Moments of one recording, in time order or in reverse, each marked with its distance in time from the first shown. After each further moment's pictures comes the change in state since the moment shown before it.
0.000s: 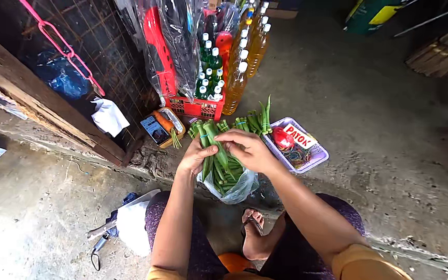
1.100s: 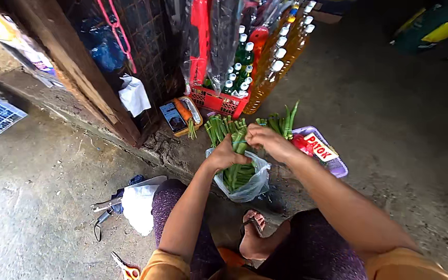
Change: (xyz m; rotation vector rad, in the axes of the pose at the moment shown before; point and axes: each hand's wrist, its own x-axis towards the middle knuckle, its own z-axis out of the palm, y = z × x) left_hand 0.002 -0.012 0.005 0.560 -0.051 -0.241; right_hand 0.028 0.006 -0.010 0.139 -0.322 0.685
